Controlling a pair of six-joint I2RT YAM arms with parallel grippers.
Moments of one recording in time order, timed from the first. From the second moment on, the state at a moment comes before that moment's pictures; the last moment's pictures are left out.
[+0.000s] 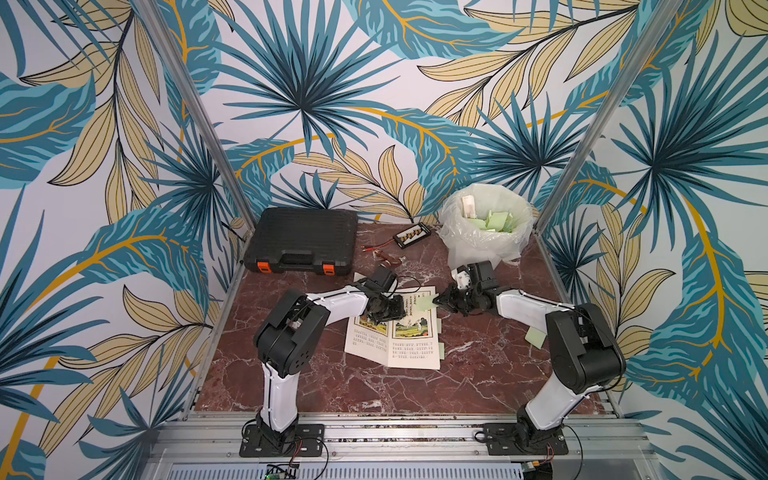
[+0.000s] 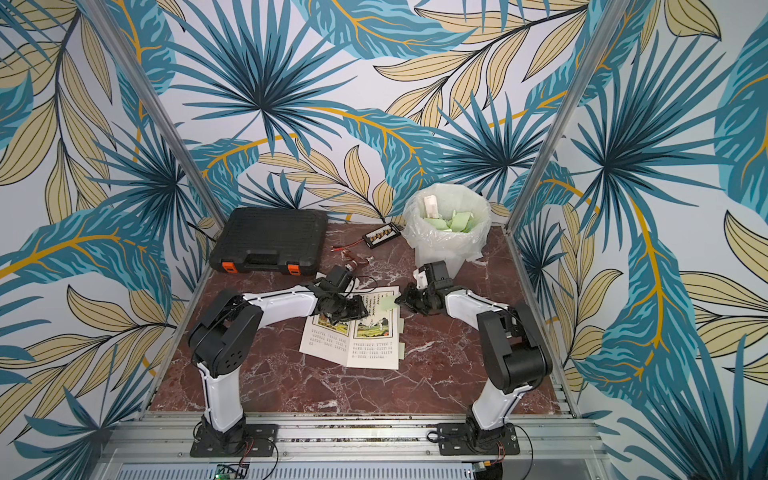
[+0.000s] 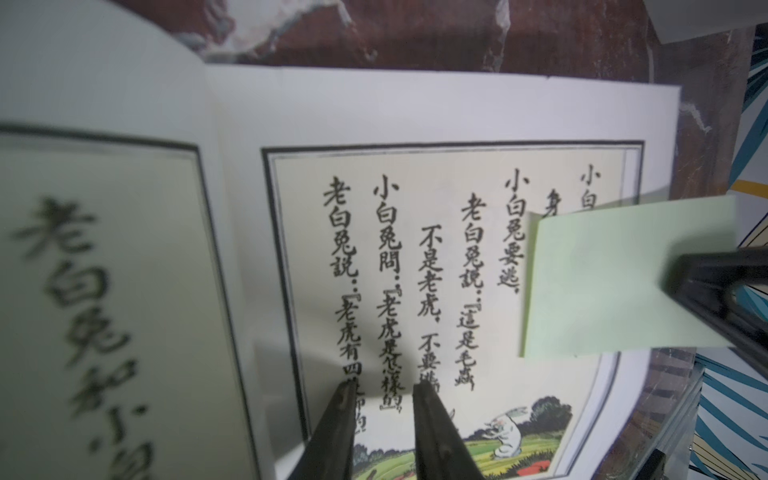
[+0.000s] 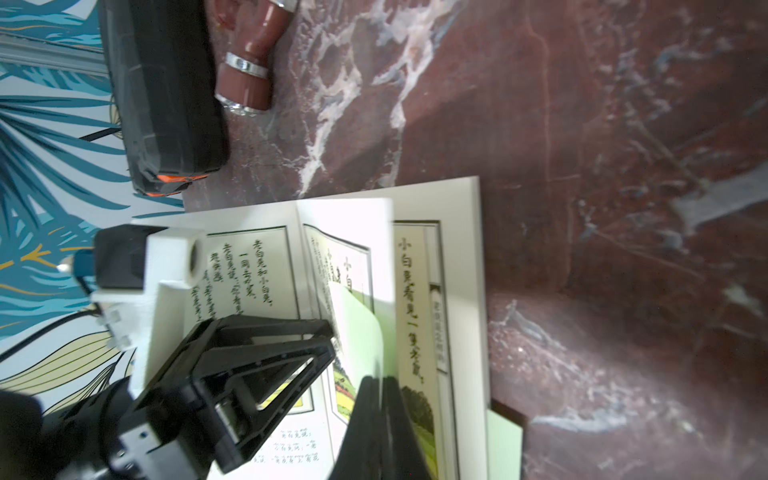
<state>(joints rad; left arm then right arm) -0.60 1.95 1.19 -0.28 0.31 -0.66 0.23 1.69 0.94 -0.14 -0.54 0.73</state>
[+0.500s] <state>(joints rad) -0.60 1.95 1.19 -0.27 0.32 -0.66 0.20 1.46 0.95 -0.24 -0.57 0.72</state>
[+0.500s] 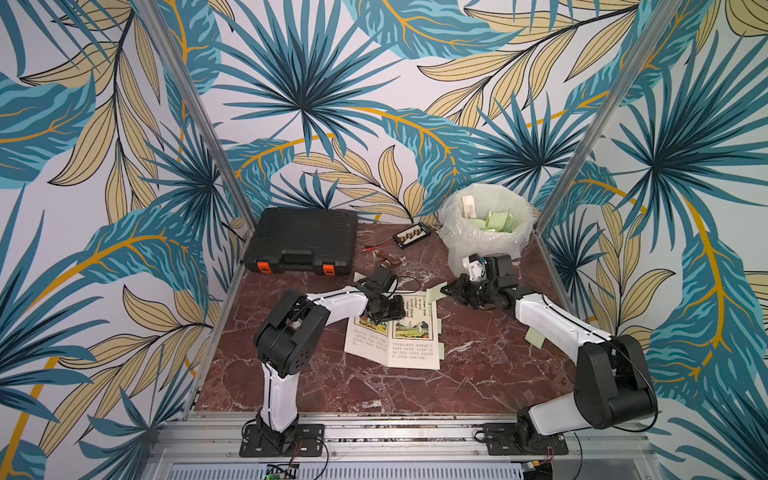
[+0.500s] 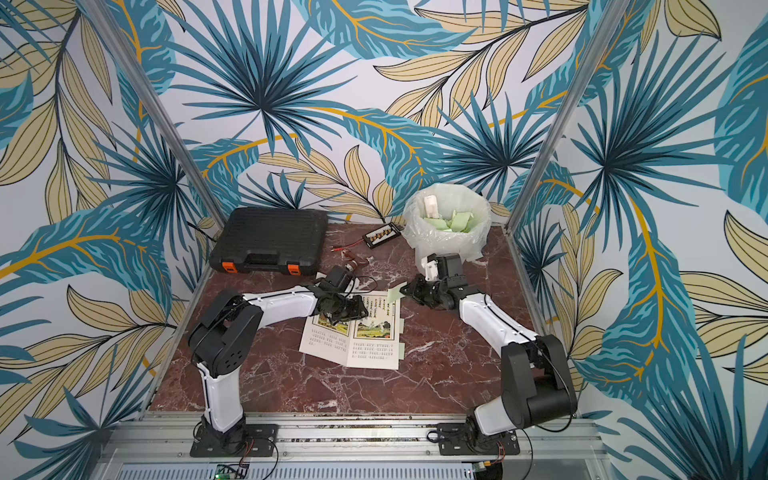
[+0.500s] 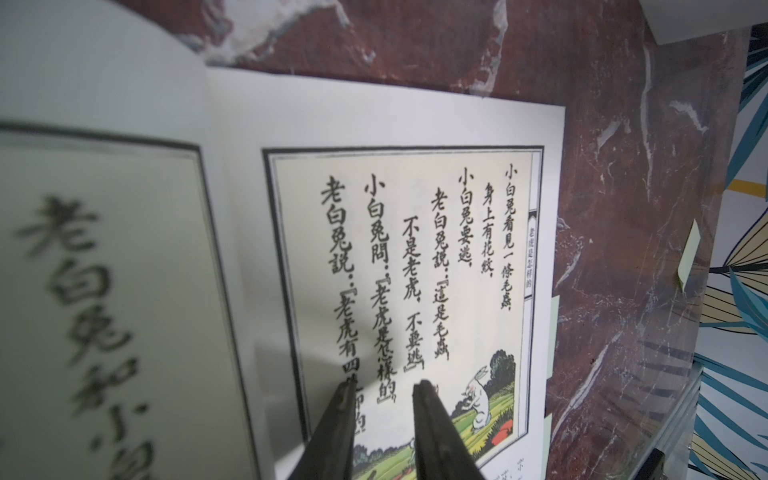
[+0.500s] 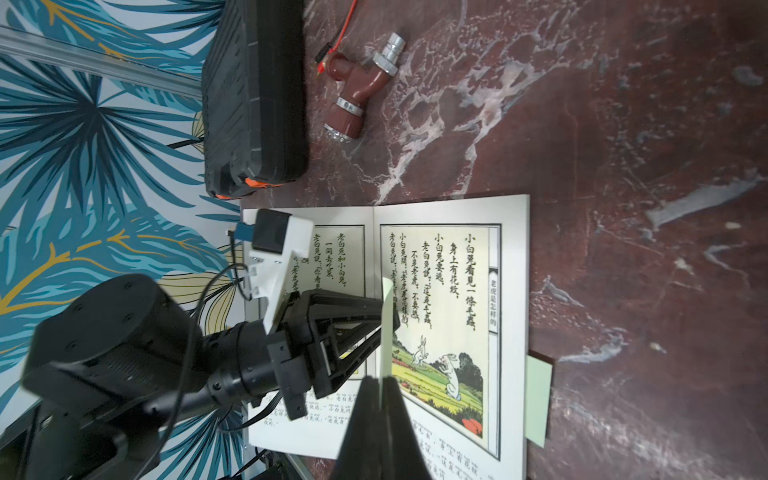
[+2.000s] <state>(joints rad) -0.60 1.94 1.15 -0.22 0.32 -0.66 0.04 2.04 2.52 -1.15 -0.12 0.34</state>
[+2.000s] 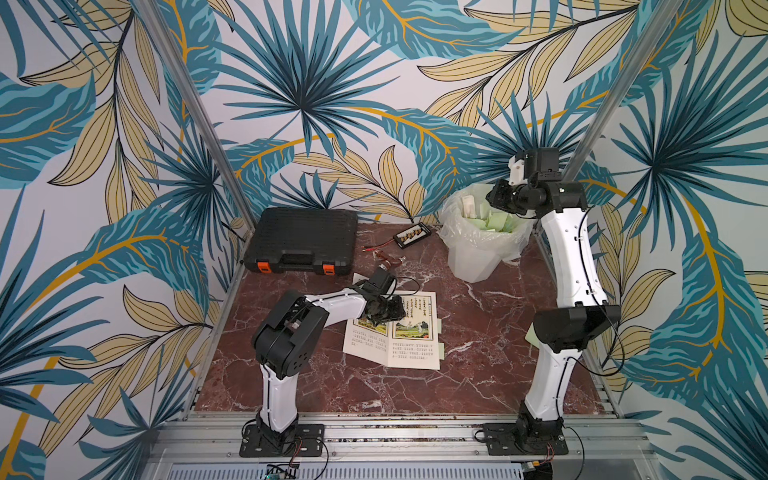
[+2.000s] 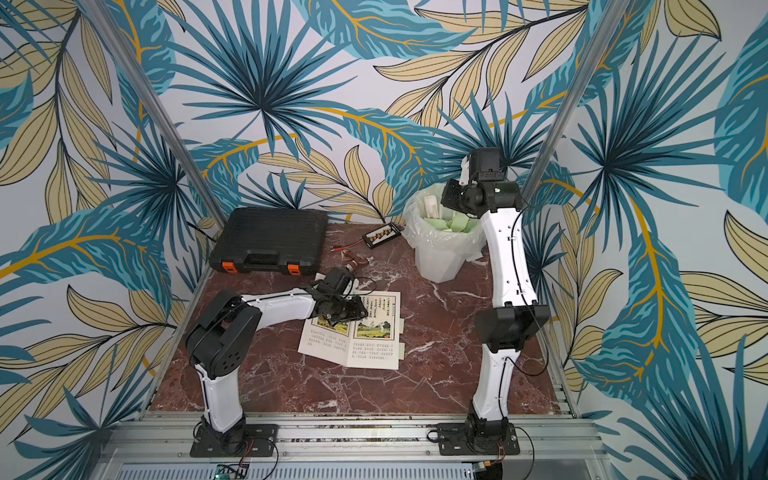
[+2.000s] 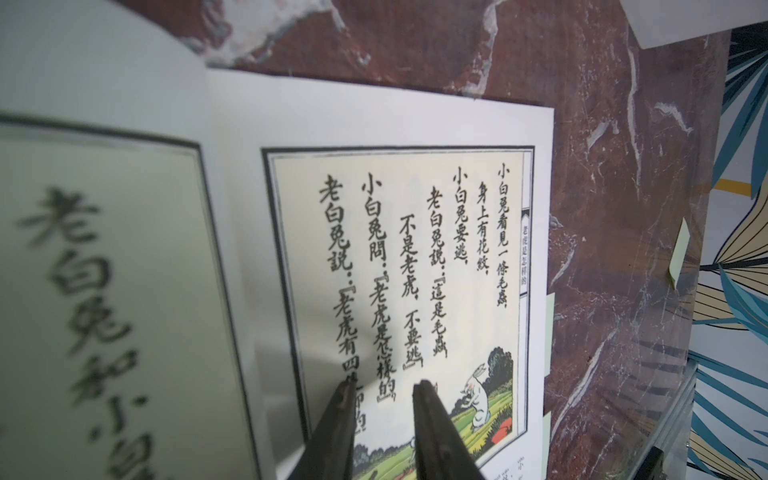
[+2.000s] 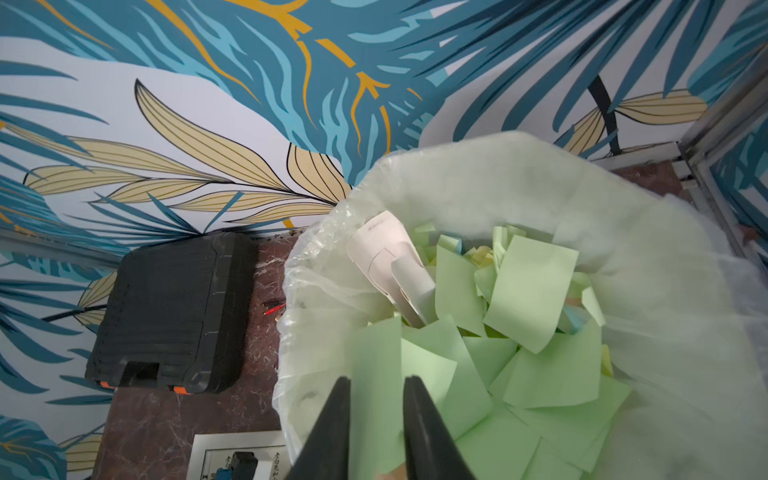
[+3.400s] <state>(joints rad) -0.59 1.90 0.99 0.06 0.41 -0.68 0.16 1.14 1.11 -0.62 -0.60 0.50</state>
